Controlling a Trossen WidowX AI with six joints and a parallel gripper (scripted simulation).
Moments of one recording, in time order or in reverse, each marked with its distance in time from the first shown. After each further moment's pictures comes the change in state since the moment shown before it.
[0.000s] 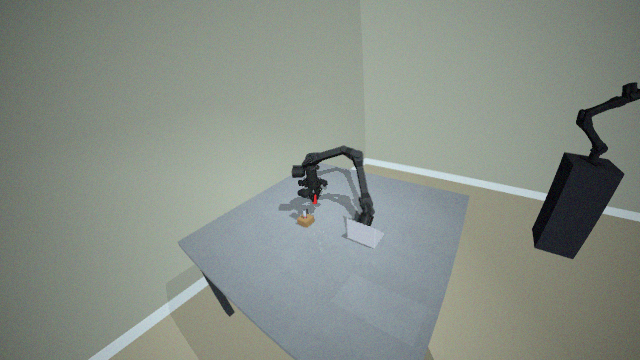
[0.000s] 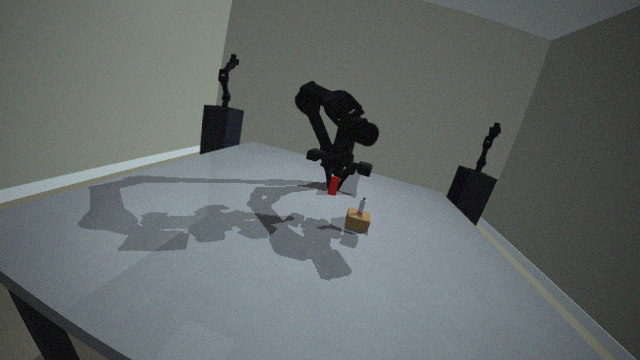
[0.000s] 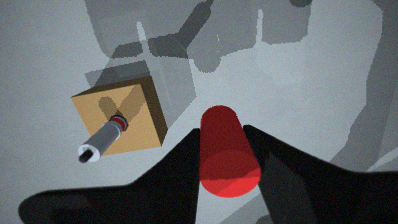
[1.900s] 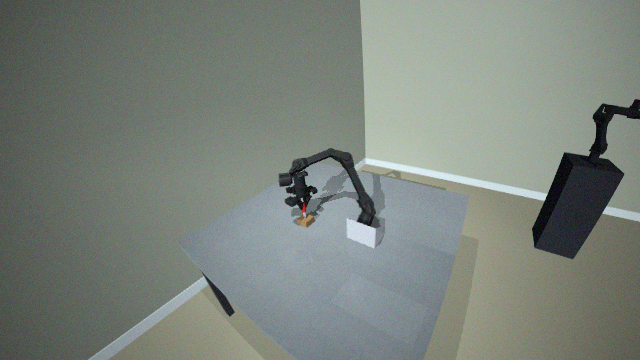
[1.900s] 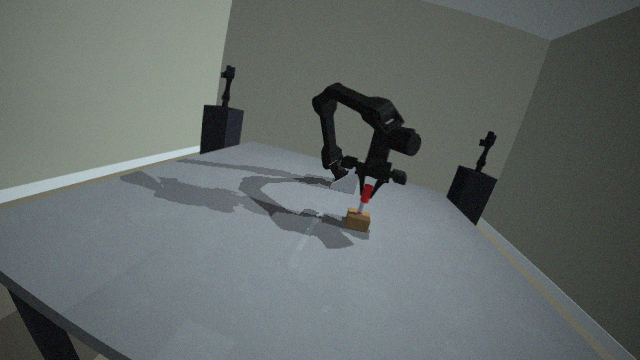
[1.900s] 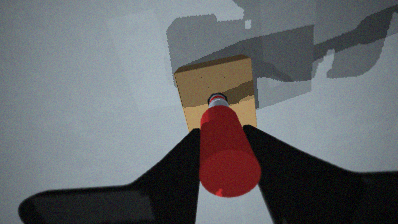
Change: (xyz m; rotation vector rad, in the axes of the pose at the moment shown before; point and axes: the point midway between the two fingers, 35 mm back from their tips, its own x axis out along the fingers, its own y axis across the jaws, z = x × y) arm -0.003 0.100 -0.014 0.006 -0.002 0.005
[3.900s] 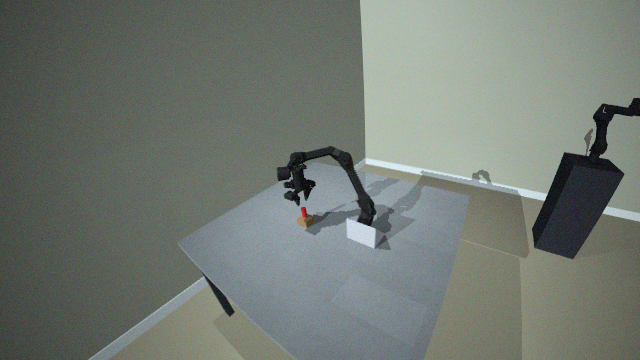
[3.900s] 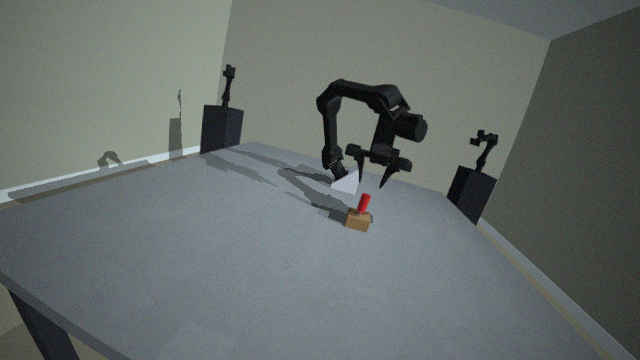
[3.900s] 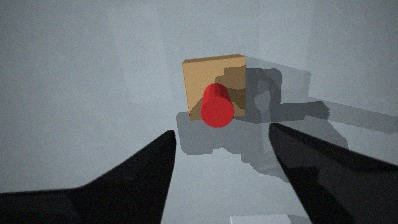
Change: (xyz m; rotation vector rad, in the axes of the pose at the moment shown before) arm -0.039 0.001 0.001 -0.097 0.002 -0.004
